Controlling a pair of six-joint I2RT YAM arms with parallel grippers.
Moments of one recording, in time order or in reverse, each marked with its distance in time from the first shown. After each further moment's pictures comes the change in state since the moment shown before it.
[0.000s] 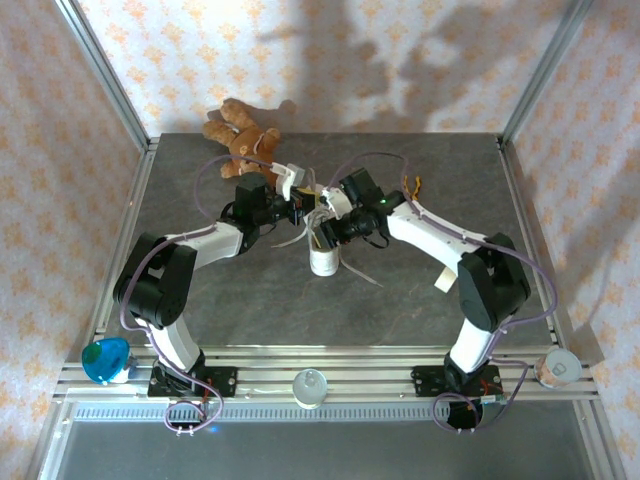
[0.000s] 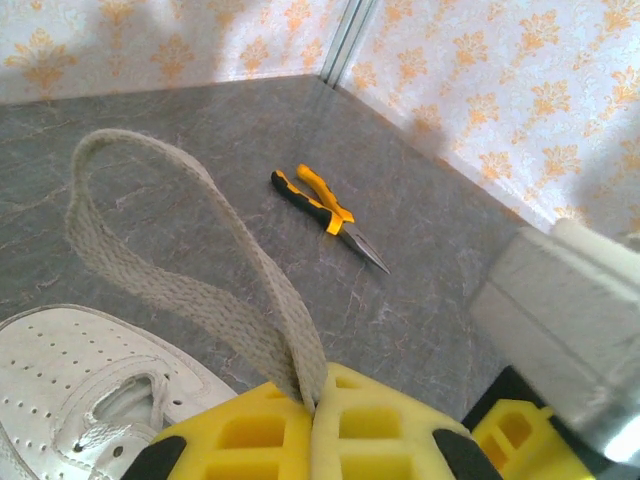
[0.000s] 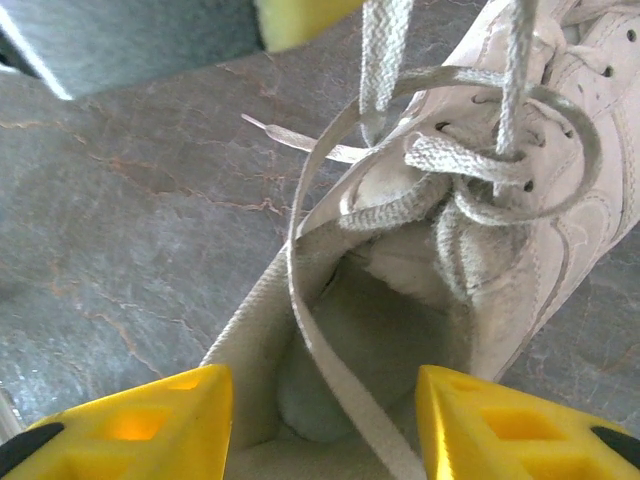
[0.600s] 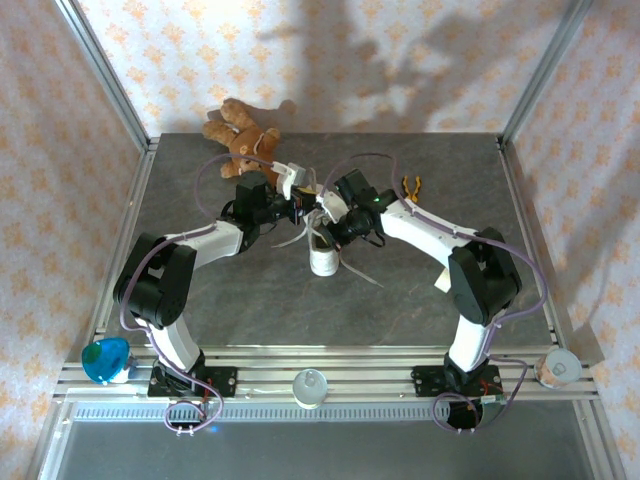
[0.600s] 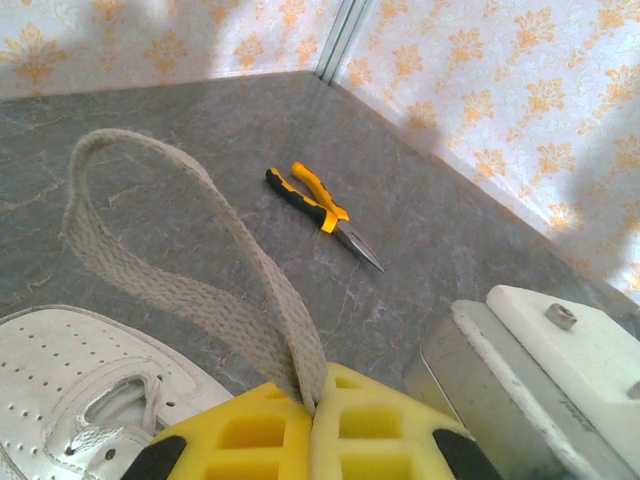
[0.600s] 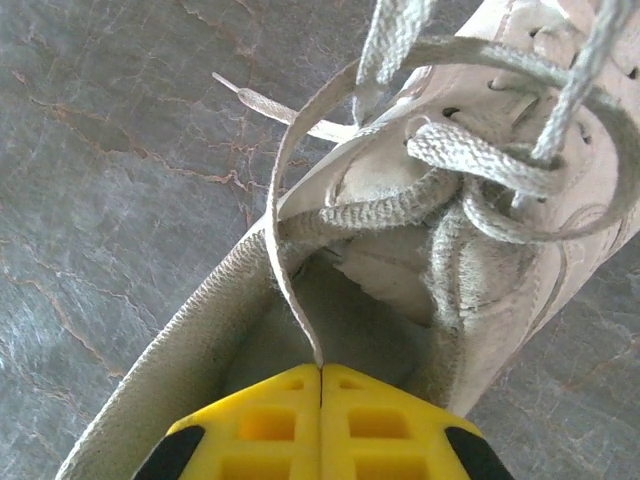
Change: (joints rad) left arm 0.000 0.001 0.014 -0.022 0.011 0.000; right arm 0.008 0.046 0.028 -0.034 0.045 -0.131
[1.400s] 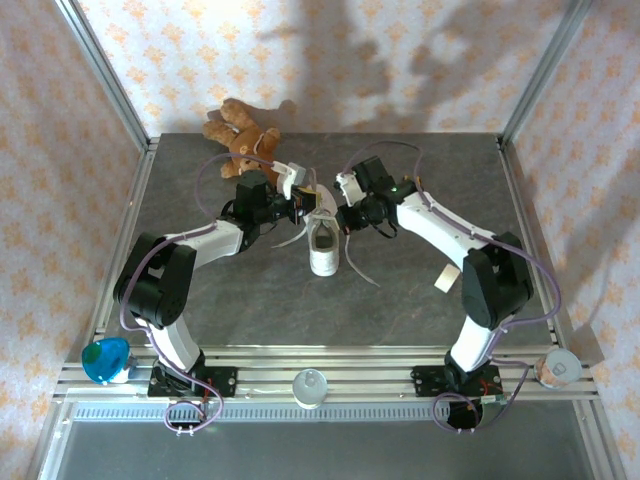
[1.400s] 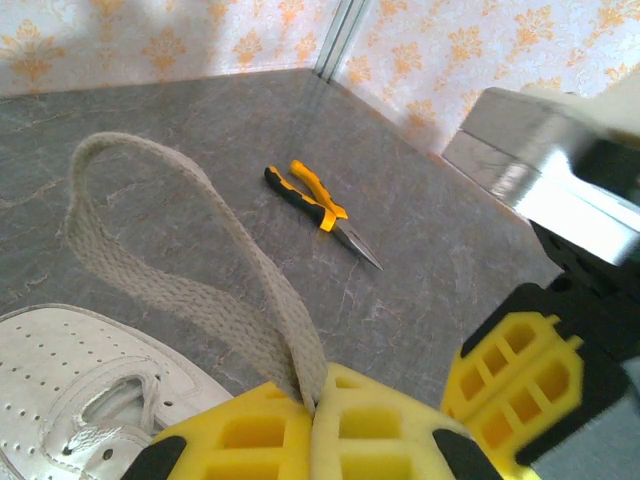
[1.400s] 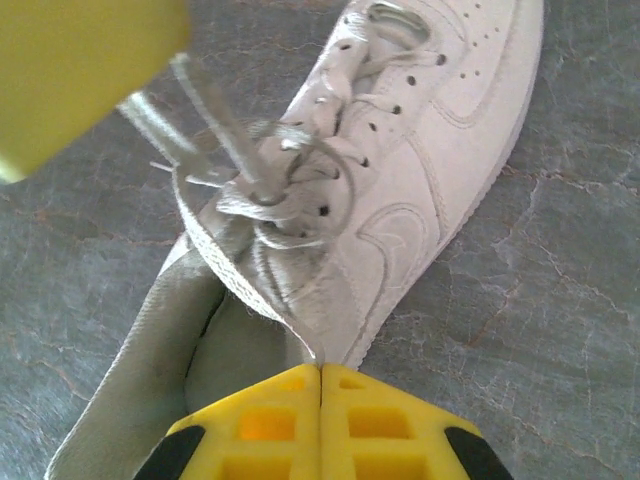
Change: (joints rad) left arm 0.000 0.000 0.006 -0.011 0.003 0.000; right arm -0.092 -0.051 0.026 -0.018 0.021 0.180
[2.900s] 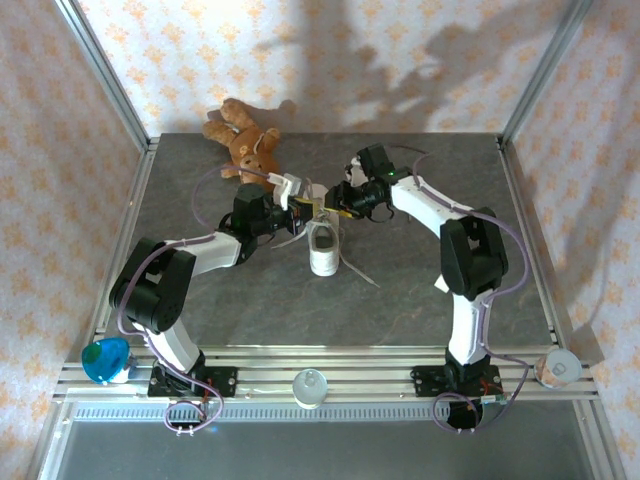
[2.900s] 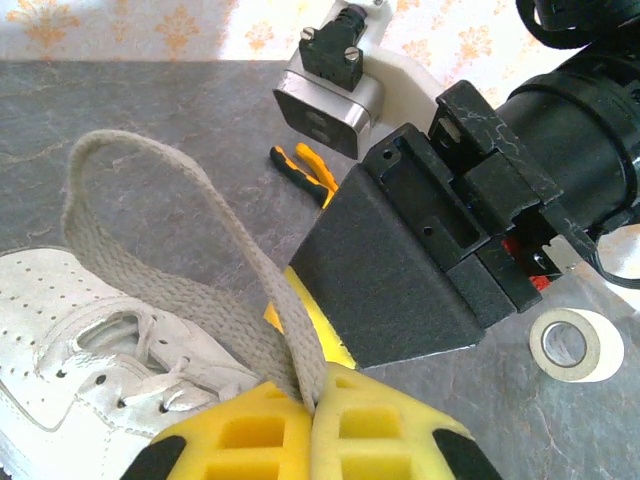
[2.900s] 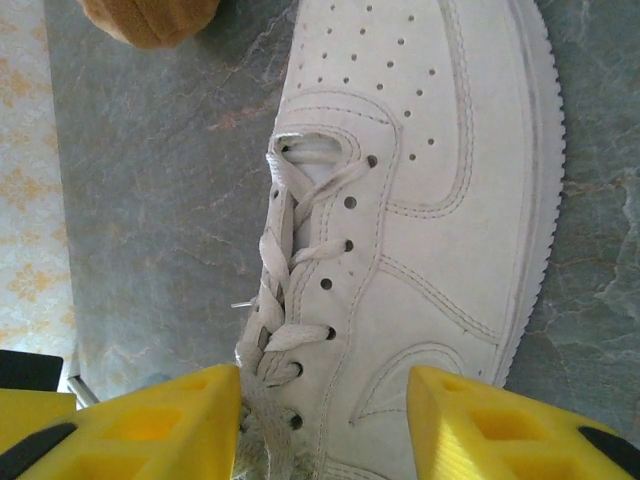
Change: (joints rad) left arm -0.014 -0.036 -0.129 0.105 -0.039 -0.052; right arm -0.103 0.240 0.163 0.088 -0.267 0.487
